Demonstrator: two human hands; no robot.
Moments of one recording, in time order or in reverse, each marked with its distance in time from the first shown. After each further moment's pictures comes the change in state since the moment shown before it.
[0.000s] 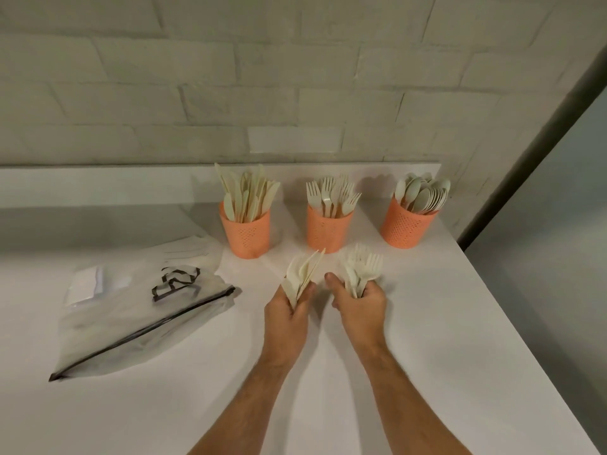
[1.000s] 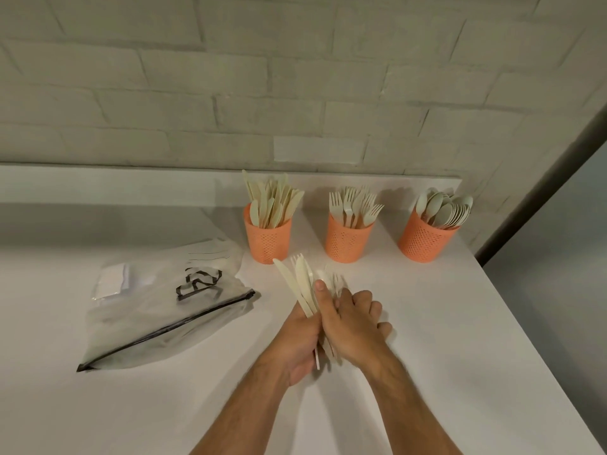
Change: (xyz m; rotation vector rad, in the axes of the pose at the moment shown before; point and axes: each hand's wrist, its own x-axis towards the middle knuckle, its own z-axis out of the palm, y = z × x) left_hand -0.007 0.034 -0.020 -0.507 -0.433 -0.456; right_hand -0.031 -0.034 0.023 -0.925 -0.434 0.119
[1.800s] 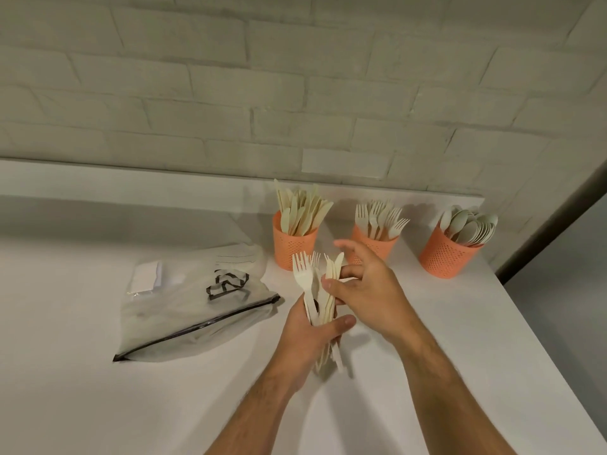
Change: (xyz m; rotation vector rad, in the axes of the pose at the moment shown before) left_hand -0.016 0.008 -0.030 0.130 0.139 0.256; right_hand -0.007 -0.053 -0.040 0.476 0.008 -0.406
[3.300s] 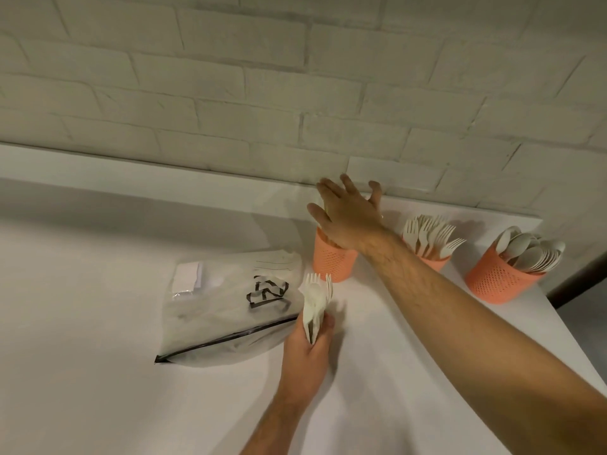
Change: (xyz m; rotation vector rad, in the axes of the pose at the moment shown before) left_hand 0.011 -0.036 -0.065 0.181 0.310 0.205; right_hand 0.167 -0.047 0.069 -1.183 -0.029 -0.393
